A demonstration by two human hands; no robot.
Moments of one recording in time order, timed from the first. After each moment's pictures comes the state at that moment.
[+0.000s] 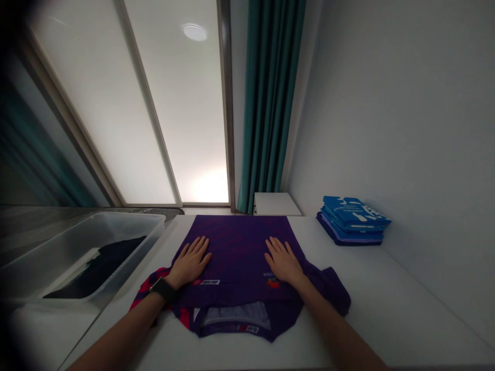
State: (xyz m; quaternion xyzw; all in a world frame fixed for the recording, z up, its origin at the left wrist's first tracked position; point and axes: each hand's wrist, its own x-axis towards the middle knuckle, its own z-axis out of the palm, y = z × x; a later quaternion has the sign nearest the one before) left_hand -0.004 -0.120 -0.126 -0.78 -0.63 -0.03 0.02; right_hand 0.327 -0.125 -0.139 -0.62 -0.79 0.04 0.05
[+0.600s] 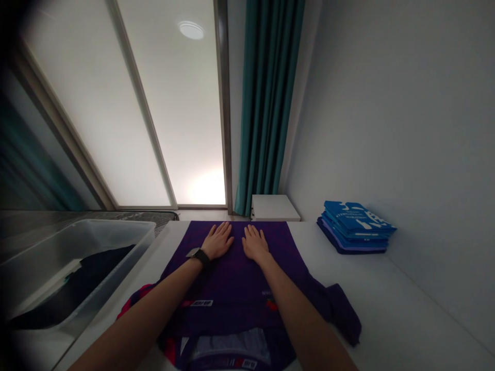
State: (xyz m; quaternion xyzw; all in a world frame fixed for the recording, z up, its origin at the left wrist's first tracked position) left_hand 0.076 -0.015 -0.120 -0.82 -0.56 -0.07 0.01; right_hand 0.247 -0.022 -0.132 -0.63 -0.77 0.08 0.07
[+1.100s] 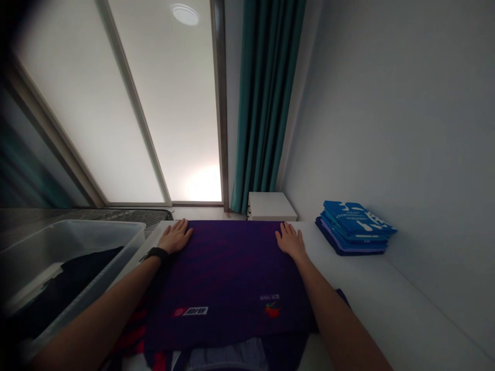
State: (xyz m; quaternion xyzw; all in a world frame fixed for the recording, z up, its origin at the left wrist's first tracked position) left_hand -0.051 0.029 -0.130 -0.71 -0.71 -0.02 -0.03; right_hand 0.375 -0.005 -0.143 -0.77 -0.63 0.05 0.00
